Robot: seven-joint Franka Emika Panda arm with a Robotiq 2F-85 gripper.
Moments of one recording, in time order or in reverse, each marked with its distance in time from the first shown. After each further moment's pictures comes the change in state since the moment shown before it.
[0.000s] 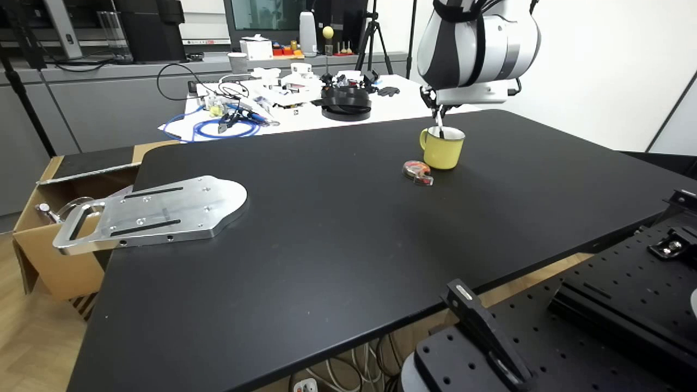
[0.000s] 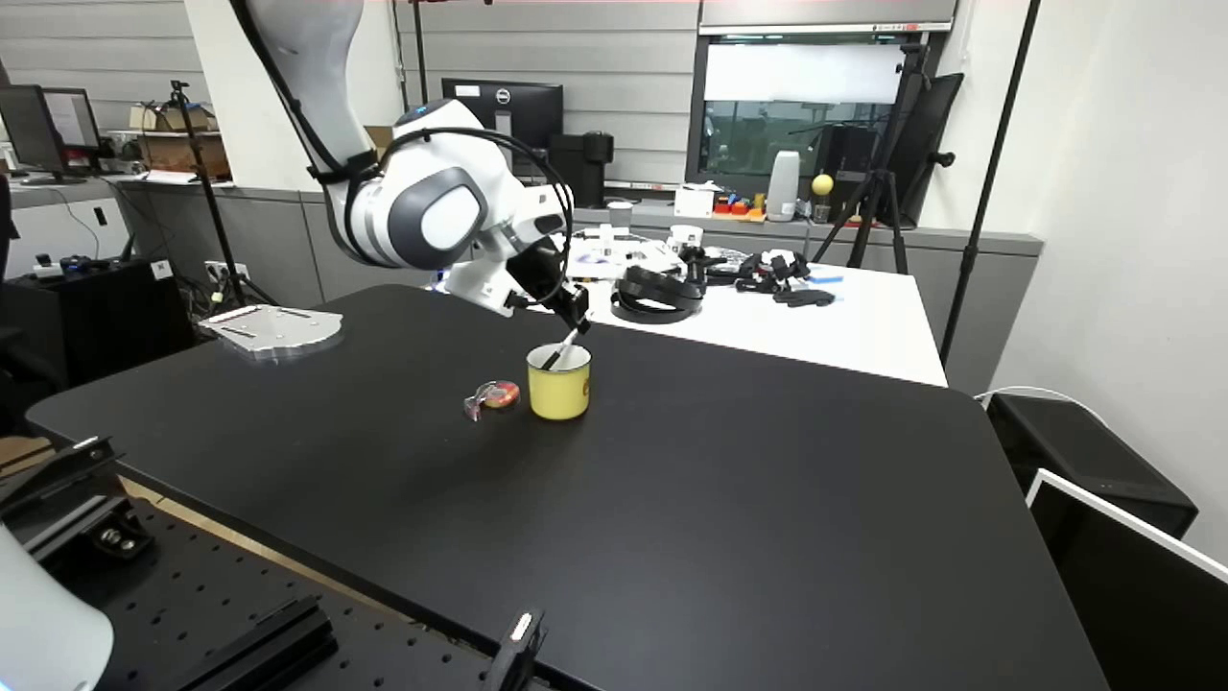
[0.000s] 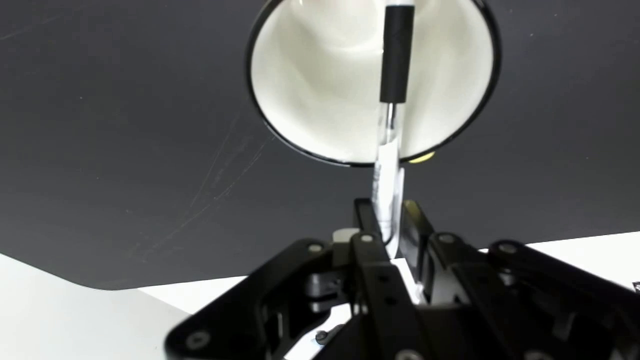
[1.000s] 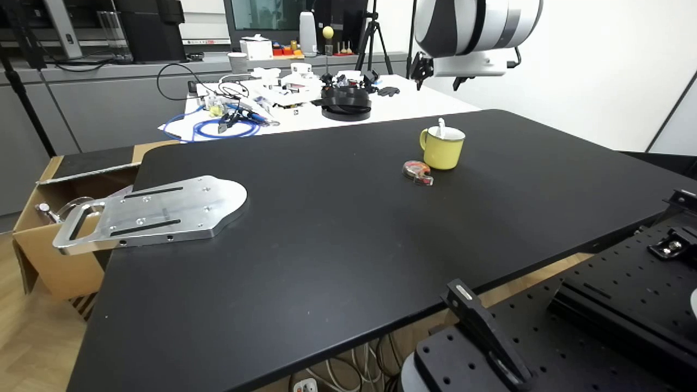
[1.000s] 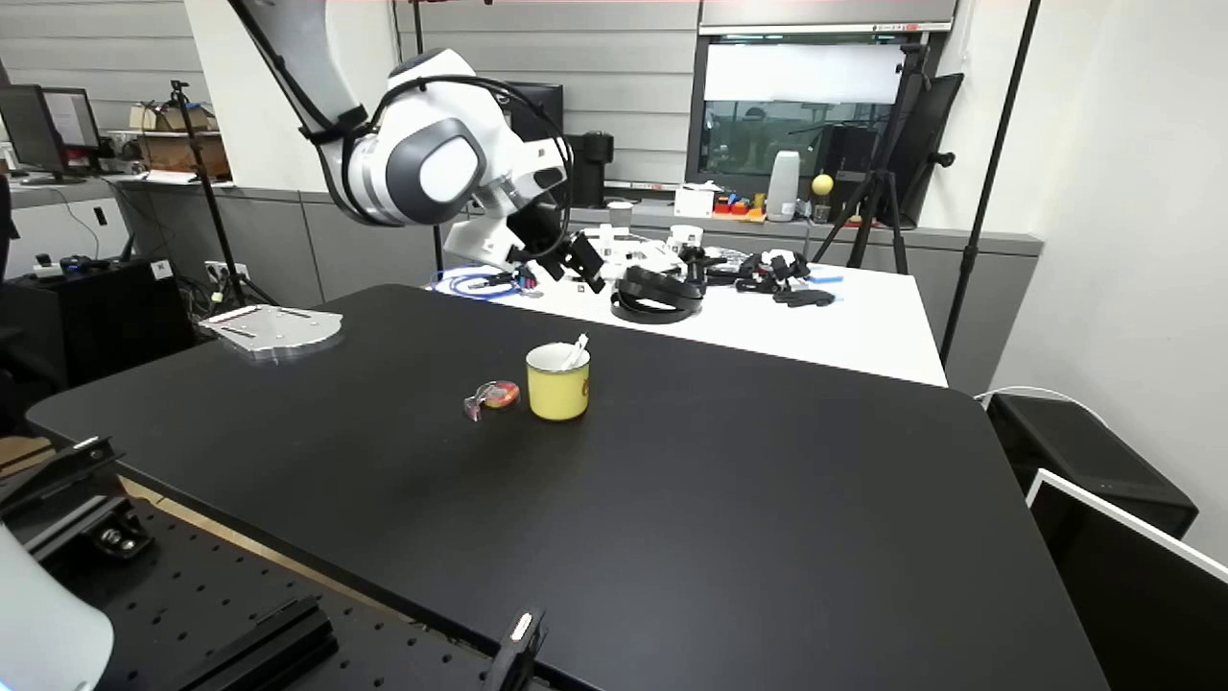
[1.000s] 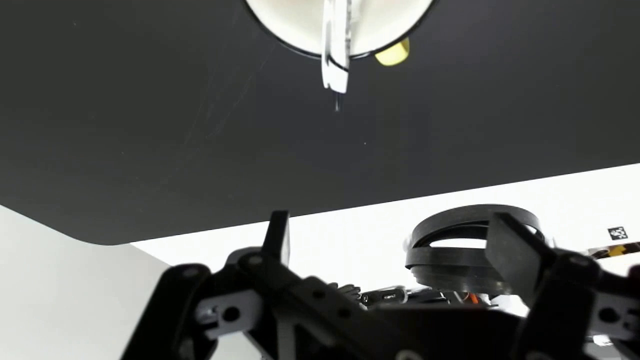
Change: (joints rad) arm 0.145 -0.089 -0.148 0.000 0.006 -0.080 -0.001
